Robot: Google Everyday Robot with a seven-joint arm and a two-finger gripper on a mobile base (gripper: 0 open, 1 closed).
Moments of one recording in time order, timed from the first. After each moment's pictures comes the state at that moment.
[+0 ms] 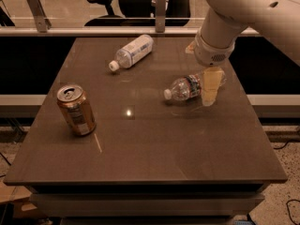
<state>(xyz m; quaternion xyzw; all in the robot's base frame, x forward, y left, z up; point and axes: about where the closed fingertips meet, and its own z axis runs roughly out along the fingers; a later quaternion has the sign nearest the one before) 0.597 -0.148 0.859 -0.74 0.65 -0.06 0.12</state>
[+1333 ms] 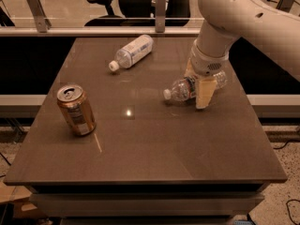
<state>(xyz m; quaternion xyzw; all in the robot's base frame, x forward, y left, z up) 0.593 -0.149 0.821 -0.75 0.65 -0.03 0.09</state>
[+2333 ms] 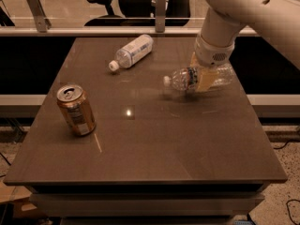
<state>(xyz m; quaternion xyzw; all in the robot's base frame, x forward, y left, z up) 0.594 -0.155 0.845 -0.75 0.66 -0.02 0.08</state>
